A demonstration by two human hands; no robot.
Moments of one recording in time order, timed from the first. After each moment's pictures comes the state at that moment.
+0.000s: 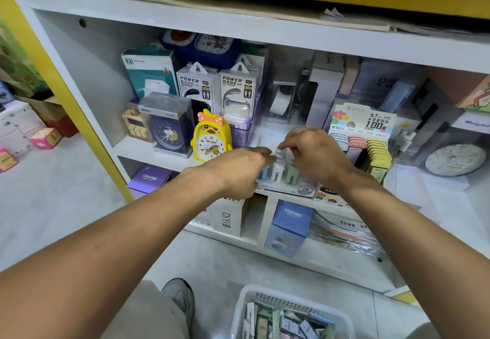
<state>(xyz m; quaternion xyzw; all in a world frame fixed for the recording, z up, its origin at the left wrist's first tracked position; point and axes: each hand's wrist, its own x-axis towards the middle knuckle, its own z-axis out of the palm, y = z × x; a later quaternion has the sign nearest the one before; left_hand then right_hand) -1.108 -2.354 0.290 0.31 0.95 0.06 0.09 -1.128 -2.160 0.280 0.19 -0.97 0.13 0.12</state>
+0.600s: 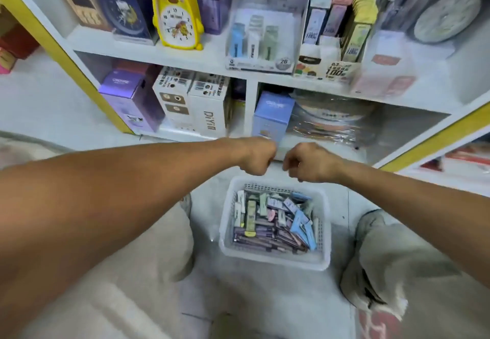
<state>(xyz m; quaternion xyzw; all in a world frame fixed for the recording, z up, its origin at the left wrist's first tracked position) -1.006 -2.280 0.144 0.37 0.87 -0.01 0.31 -0.961 -2.120 0.146 0.07 -0.95 0.16 -0.27</state>
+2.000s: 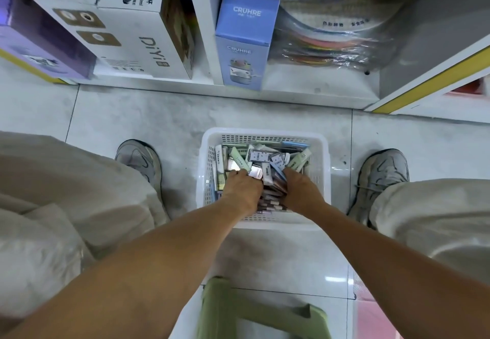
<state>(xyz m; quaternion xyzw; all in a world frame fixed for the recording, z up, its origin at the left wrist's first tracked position) -0.891 -2.253 -0.095 0.32 0.88 -0.07 0.34 -0.846 -2.091 -0.101 -0.11 -0.91 0.24 -0.30</state>
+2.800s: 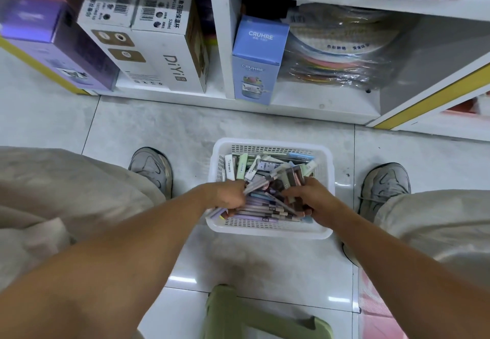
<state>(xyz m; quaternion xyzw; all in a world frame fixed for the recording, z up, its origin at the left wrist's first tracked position) -0.926 -2.308 -0.062 0.10 0.76 0.23 0.60 -0.856 -2.091 -0.058 -0.37 -0.64 0.60 -0.31</state>
